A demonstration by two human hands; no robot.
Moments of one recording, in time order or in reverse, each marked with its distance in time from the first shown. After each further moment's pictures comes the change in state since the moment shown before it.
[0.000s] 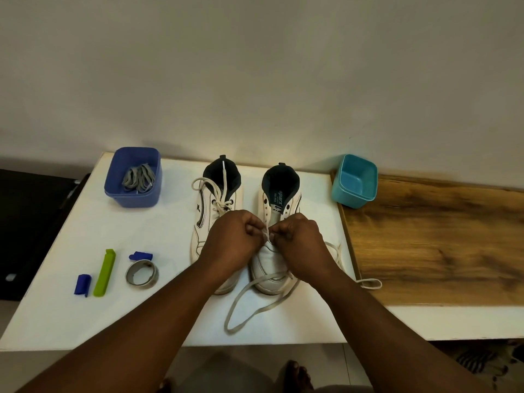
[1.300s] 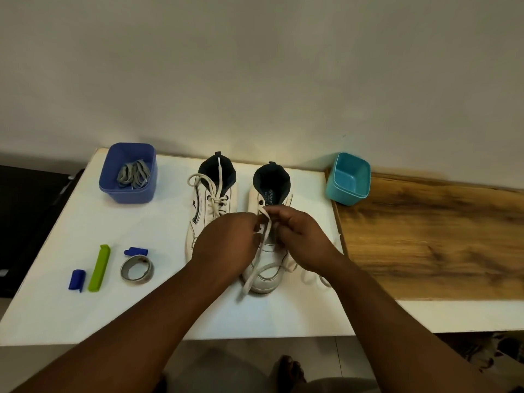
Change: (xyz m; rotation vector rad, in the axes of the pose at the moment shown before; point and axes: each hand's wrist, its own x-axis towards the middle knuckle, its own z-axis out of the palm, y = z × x) left_hand -0.017 0.015 -0.004 0.595 0.022 0.223; right_hand -0.005 0.007 -0.028 0.400 -0.180 -0.123
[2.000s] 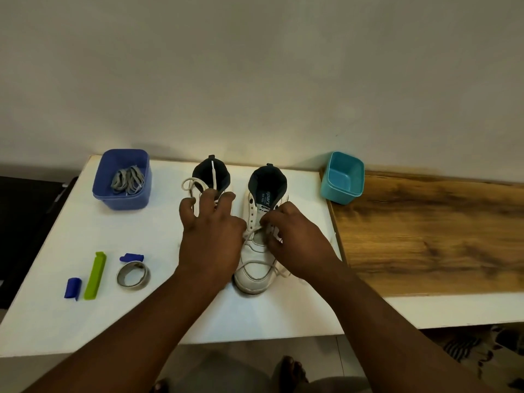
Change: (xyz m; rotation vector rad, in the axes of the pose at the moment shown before) left_hand -0.010 -0.005 -0.014 0.518 0.081 -0.008; right_hand -0.004 -0.003 0.005 -0.663 0.076 -0.098
